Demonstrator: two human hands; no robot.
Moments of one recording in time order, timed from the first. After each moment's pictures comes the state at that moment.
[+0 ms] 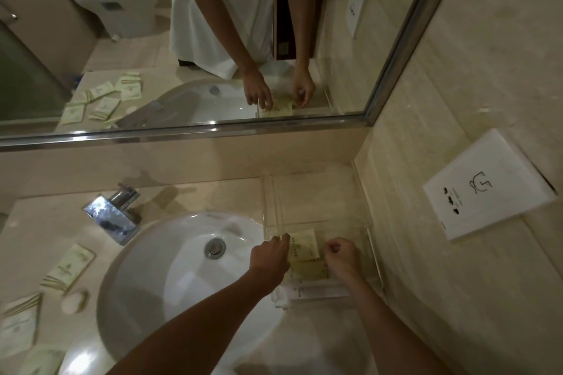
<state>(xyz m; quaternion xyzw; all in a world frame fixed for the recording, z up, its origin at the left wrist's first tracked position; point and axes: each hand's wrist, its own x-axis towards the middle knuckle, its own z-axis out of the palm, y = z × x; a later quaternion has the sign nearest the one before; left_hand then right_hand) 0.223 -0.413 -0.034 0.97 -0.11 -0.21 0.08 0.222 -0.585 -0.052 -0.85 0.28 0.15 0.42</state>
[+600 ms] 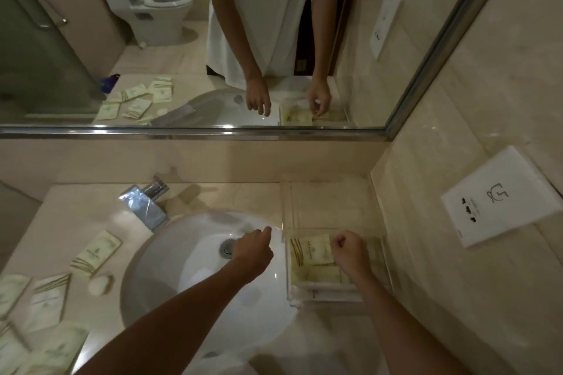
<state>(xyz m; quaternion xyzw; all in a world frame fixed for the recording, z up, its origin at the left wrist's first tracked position) 0.225 -0.340 -0.013 0.98 -0.03 -0.17 0.11 0.230 -0.561 -0.018 -0.90 0.22 0.12 0.35</state>
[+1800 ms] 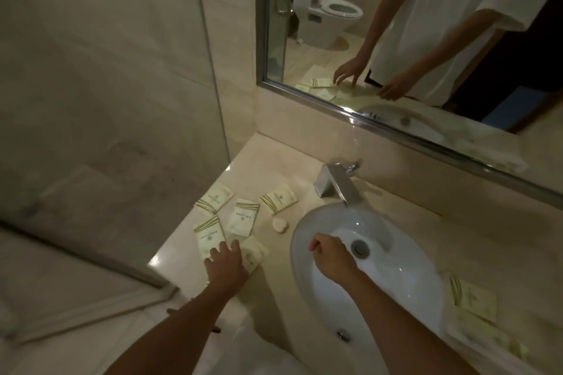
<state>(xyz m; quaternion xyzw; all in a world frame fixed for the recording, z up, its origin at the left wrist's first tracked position) -0.020 0.005 -0.044 0.90 0.36 -0.20 0.13 0.122 -0.183 0.024 -0.92 -0.23 0.27 0.19</state>
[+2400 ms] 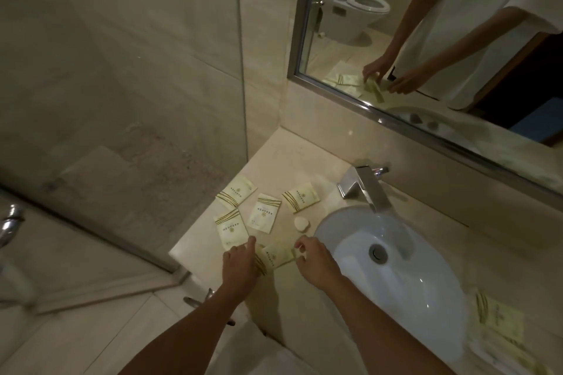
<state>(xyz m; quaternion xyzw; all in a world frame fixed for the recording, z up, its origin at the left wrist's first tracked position) -0.041 0.024 -0.062 0.90 0.34 -0.12 0.24 0.079 -0.117 -0.005 -0.90 -0.27 0.31 0.18</state>
